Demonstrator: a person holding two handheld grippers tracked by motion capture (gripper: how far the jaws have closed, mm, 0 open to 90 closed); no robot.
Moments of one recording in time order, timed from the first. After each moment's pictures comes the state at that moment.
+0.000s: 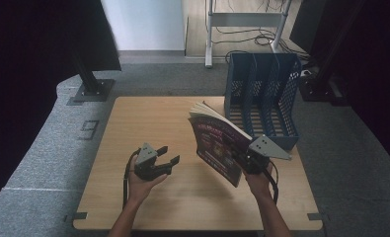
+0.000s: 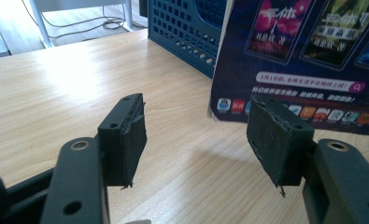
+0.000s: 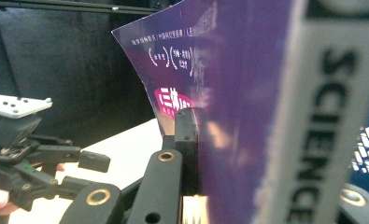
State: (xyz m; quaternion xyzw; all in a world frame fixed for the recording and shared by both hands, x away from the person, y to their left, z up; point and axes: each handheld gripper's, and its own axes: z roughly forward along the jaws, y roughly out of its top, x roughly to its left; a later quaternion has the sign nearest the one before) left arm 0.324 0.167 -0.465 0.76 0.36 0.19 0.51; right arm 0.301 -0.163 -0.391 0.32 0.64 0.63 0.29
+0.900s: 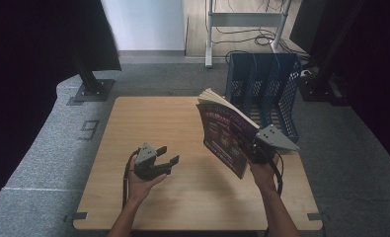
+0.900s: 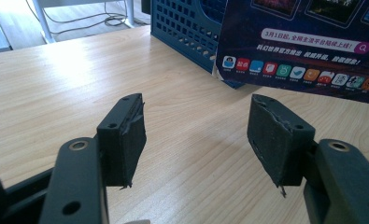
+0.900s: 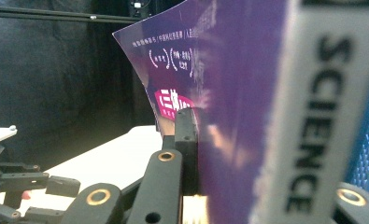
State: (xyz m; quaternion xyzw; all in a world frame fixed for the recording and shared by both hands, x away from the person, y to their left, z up) left arm 0.326 0.168 -0.468 0.76 0.37 0.19 0.50; right arm 0.315 -0.175 -0.372 0.34 0.63 0.63 0.31
